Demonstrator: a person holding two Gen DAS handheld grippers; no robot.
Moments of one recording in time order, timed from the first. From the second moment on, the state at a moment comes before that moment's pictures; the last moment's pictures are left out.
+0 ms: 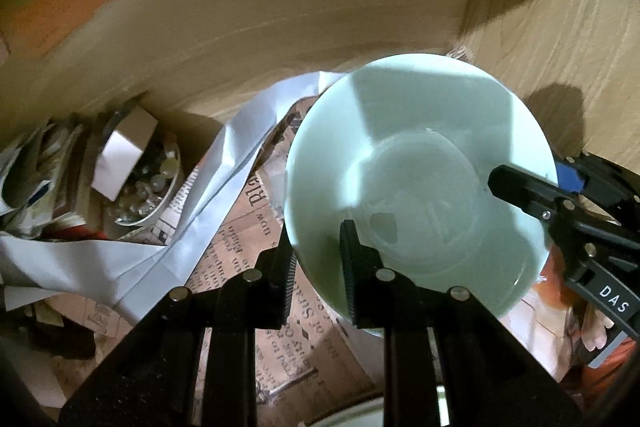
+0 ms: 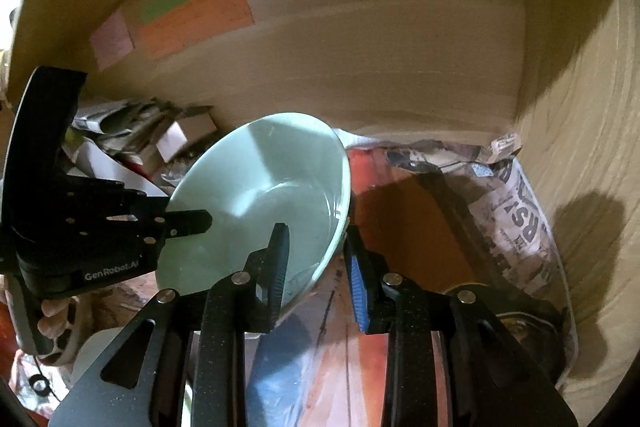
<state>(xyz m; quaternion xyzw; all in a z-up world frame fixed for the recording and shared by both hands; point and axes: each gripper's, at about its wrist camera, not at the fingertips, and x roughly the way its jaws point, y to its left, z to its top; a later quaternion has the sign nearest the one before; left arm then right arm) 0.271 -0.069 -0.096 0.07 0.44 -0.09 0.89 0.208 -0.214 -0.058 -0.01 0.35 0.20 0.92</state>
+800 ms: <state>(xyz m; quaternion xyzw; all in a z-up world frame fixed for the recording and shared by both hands) 0.159 -0.008 -0.054 0.03 0.36 -0.05 0.93 0.139 -0.167 -0.024 -0.03 0.30 0.25 0.92</state>
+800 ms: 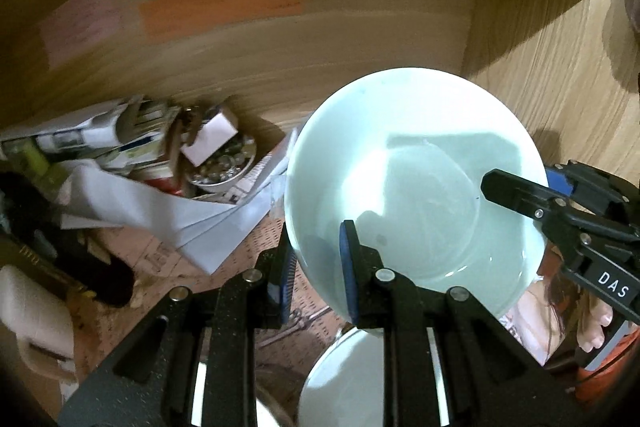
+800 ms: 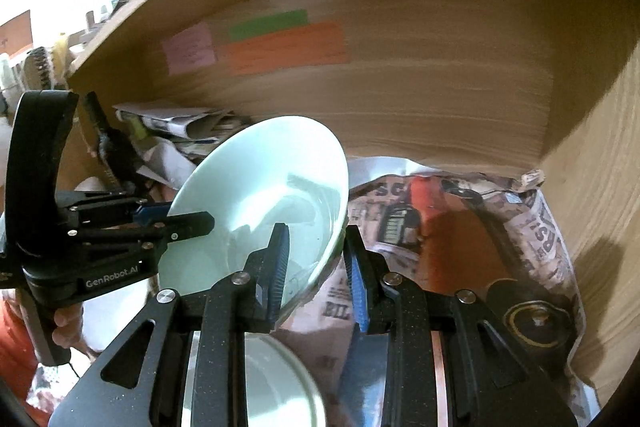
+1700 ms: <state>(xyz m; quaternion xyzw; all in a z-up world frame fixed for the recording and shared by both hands) 0.052 0.063 -0.065 -0.04 0.32 0.01 0.95 0.080 -0.090 -0.038 -0.04 0.31 0.33 0.89</state>
